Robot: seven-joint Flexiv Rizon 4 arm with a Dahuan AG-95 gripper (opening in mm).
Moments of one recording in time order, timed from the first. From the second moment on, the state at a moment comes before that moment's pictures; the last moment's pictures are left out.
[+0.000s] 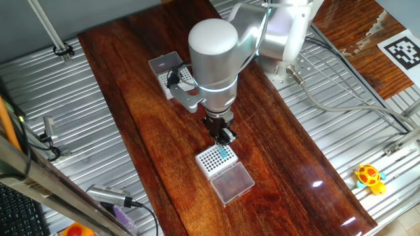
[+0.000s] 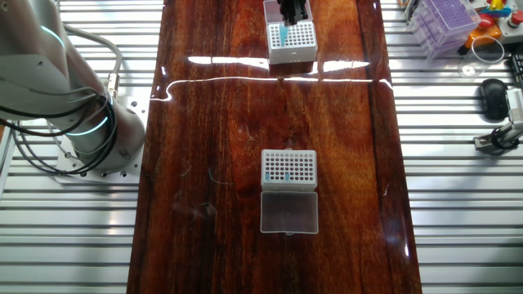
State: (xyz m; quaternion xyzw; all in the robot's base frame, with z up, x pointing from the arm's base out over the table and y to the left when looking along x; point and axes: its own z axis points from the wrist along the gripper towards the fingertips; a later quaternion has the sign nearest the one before) arm 0.419 0.246 0.121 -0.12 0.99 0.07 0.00
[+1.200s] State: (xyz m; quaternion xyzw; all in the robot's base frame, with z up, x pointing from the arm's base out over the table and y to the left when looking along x) arm 0.430 0.223 0.109 -0.16 0.99 0.07 0.01
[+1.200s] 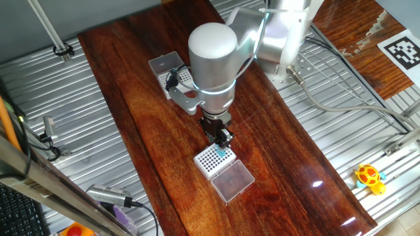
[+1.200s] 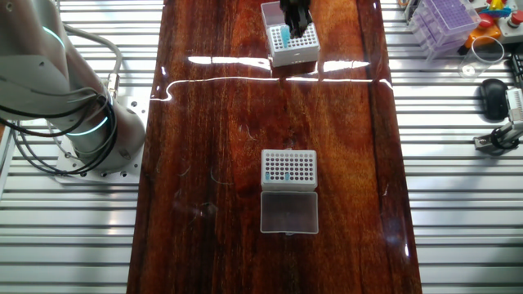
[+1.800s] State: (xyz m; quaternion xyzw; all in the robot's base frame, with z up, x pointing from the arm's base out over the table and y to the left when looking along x) arm 0.429 0.109 0.114 -0.25 0.97 0.07 0.00
